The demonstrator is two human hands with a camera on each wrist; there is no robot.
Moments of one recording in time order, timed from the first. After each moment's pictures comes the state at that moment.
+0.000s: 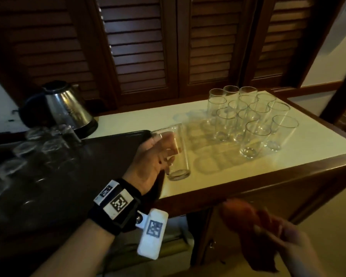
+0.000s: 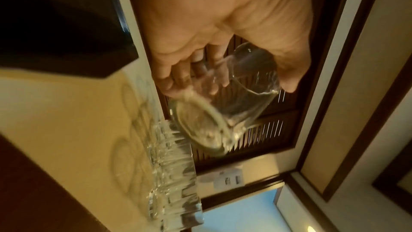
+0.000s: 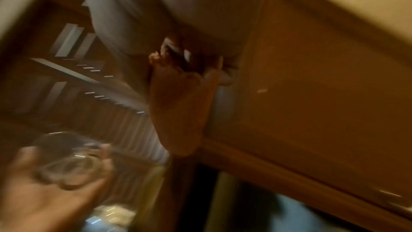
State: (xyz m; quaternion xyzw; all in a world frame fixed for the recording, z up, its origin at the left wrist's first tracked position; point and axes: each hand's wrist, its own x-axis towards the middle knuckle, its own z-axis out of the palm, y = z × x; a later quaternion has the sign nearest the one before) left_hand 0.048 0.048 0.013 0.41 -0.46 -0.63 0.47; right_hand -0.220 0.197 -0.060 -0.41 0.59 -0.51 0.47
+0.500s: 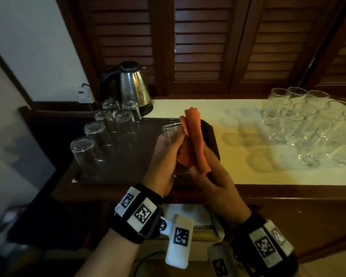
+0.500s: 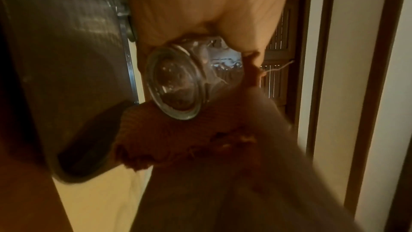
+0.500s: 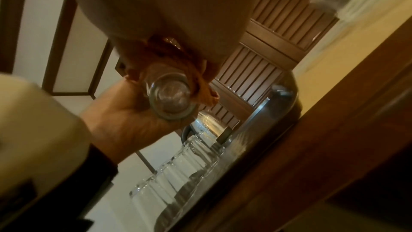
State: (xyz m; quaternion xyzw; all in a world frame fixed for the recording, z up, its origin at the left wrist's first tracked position) left_hand 0.138 0.113 0.009 0.47 -0.39 -0.53 0.59; right_hand -0.001 0.131 -0.024 -0.66 0.27 -0.48 0.51
